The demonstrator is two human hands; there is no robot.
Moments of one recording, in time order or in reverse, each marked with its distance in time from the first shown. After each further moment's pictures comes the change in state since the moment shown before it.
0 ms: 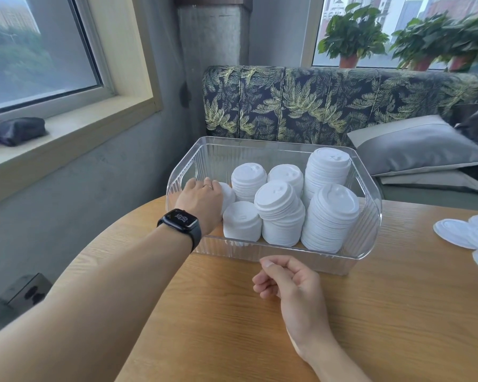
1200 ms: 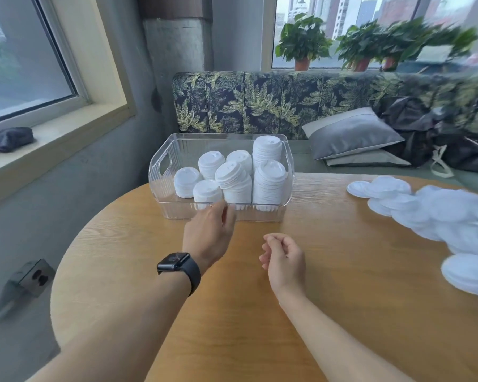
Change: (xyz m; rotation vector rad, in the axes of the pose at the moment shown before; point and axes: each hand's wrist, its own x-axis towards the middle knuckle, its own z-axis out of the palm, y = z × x) left_hand -0.178 0.107 -0.073 -0.919 0.280 -0.092; right_hand -0.086 -0.015 -0.058 -0.136 0.384 -0.068
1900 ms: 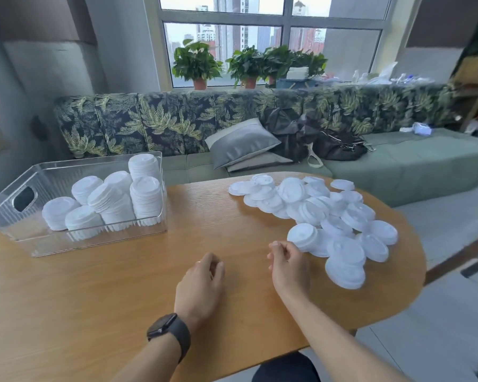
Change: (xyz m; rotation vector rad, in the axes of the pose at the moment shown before) left_hand -0.113 0.159 0.123 -0.191 -0.352 0.060; right_hand 0.009 -0.031 -0.257 -0.325 0.318 -0.036
